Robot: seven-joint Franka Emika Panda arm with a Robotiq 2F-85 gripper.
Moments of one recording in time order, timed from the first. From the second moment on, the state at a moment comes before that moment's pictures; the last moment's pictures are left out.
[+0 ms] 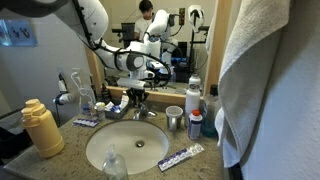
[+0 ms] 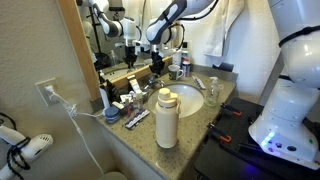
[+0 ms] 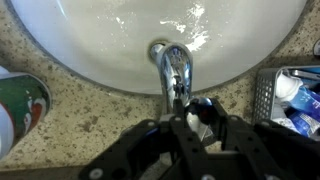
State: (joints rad) arm -0.10 0.57 0.00 -1.74 0.07 2.25 -0.12
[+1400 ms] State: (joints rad) arm -0.11 0.56 0.02 -1.74 0.12 2.25 -0.18
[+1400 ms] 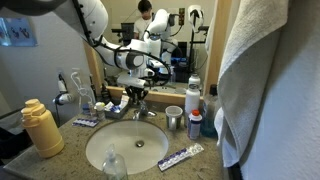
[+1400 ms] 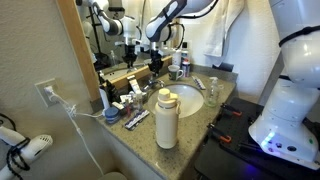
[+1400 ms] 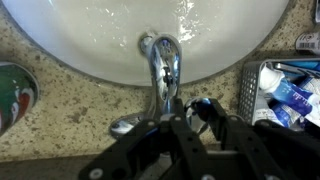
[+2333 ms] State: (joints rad) arm -0.12 0.56 0.03 -1.74 0.13 2.25 -0.20
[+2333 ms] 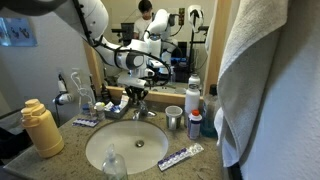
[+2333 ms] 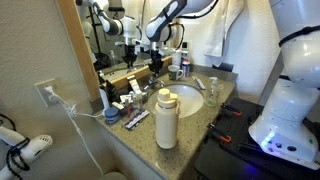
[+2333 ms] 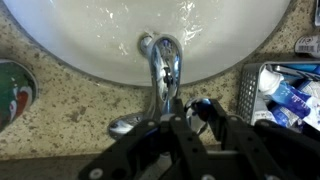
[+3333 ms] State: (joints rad) arm -0.05 0.55 -0.04 -1.77 0.02 2.28 0.03
